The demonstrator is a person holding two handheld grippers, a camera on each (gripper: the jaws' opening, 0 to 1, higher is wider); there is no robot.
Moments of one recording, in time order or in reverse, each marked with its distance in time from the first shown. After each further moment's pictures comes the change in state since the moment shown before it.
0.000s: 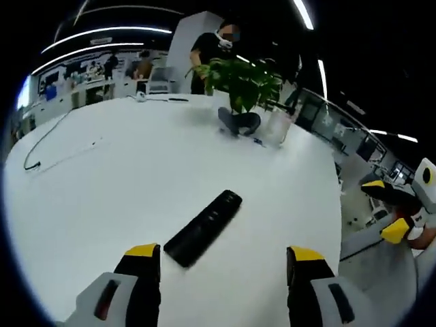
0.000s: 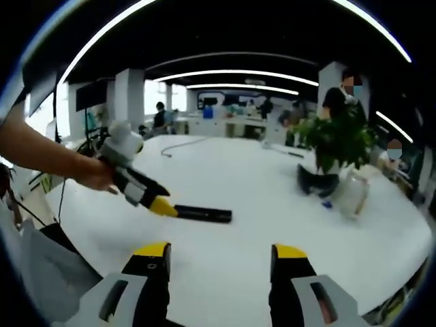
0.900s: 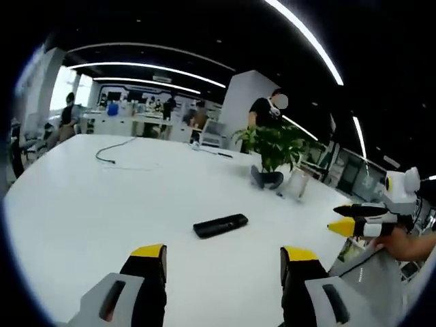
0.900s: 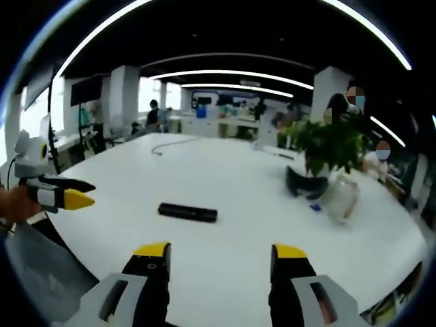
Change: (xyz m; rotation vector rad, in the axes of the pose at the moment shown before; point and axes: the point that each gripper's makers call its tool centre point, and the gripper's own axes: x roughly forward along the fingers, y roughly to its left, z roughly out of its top) left arm -0.140 -0.032 -0.025 -0.073 -0.403 0.342; right arm -0.001 -0.020 -0.004 -0.046 0.038 -0.046
